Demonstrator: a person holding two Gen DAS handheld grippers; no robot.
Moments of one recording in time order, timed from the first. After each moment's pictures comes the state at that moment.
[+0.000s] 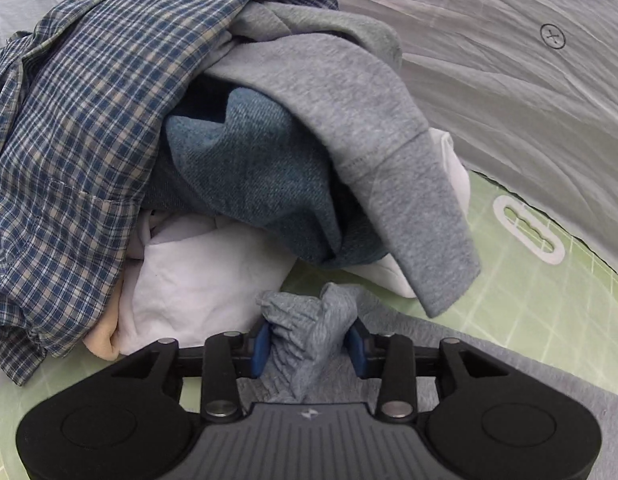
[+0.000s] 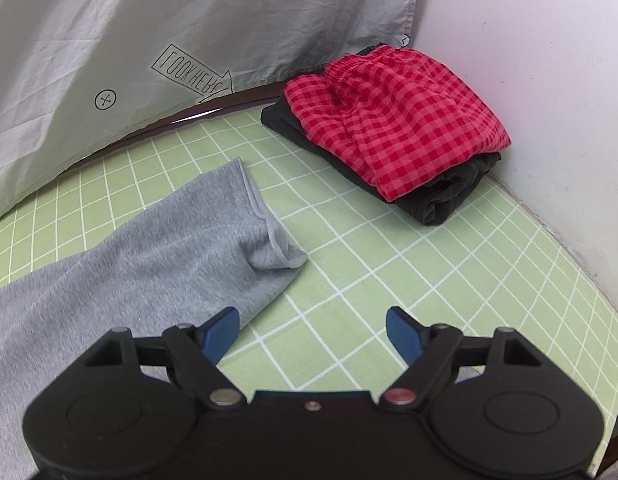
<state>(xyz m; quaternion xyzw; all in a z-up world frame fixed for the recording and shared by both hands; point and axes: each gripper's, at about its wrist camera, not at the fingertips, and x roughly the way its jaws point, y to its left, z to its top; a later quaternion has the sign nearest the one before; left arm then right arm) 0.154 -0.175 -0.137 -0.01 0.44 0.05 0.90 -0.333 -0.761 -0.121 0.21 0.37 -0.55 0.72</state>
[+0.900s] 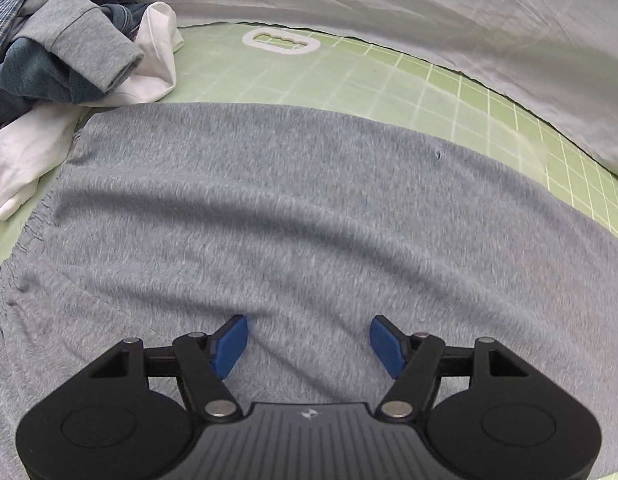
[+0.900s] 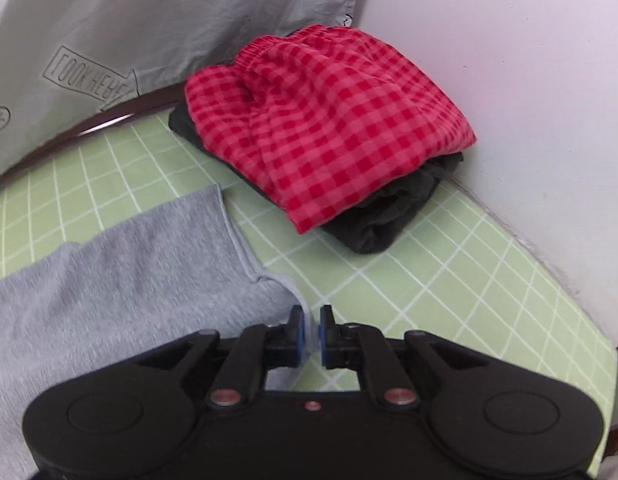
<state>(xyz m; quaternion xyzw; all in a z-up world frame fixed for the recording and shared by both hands) 0.004 -0.344 -0.158 0.06 0.54 -0.10 0.83 -0.363 -0.829 -0.141 0.18 0.38 -0.61 0.67</state>
